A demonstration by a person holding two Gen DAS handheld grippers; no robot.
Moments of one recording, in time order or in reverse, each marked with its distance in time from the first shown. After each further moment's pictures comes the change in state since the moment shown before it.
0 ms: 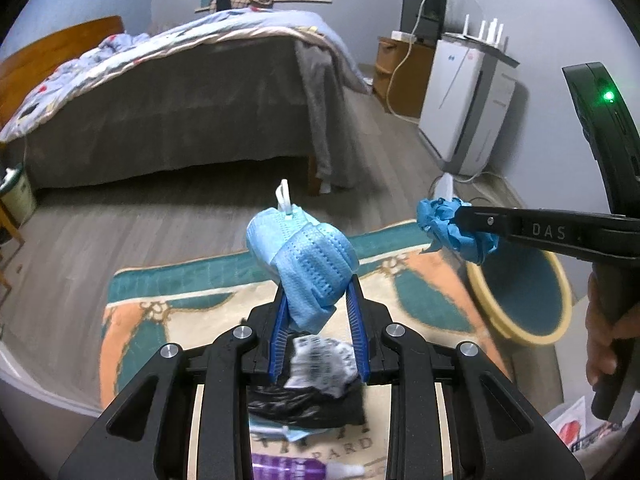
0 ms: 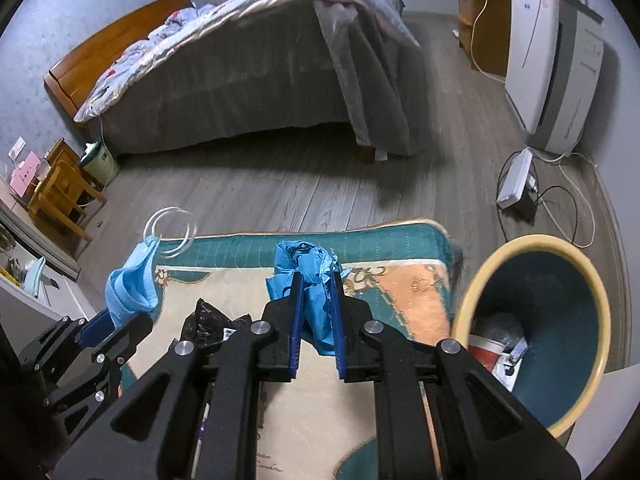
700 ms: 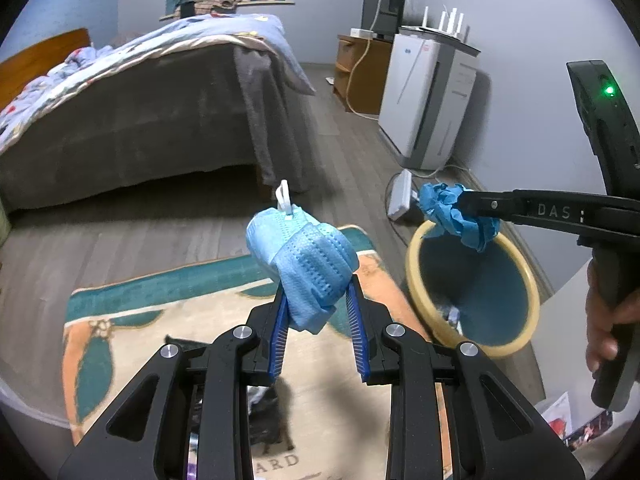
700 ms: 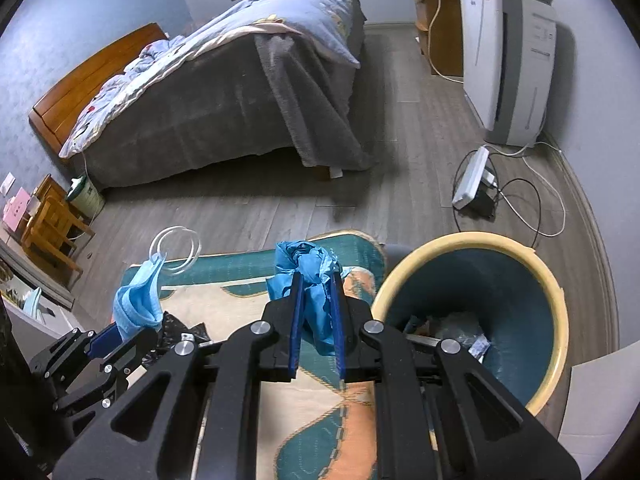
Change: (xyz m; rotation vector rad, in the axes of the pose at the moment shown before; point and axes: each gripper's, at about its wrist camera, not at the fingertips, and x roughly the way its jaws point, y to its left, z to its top) left arm 0.013 -0.070 0.010 0.062 -0.001 -0.091; right arm -0.043 -0.084 -0.008 0.099 -0.066 -0.042
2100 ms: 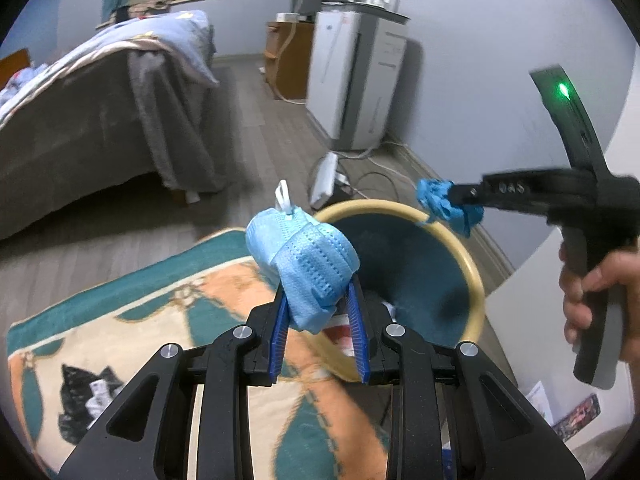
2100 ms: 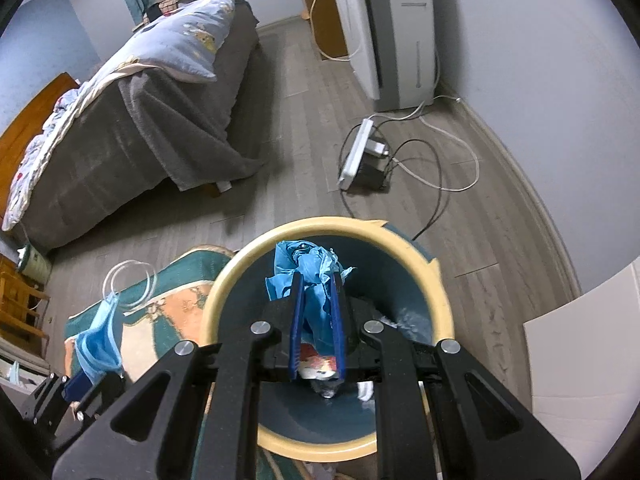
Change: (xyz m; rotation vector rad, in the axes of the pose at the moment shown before) left arm 0.049 -0.119 0.003 0.135 0.045 -0.181; right arm -0.018 -0.156 -0.012 0.246 -0.005 -0.220
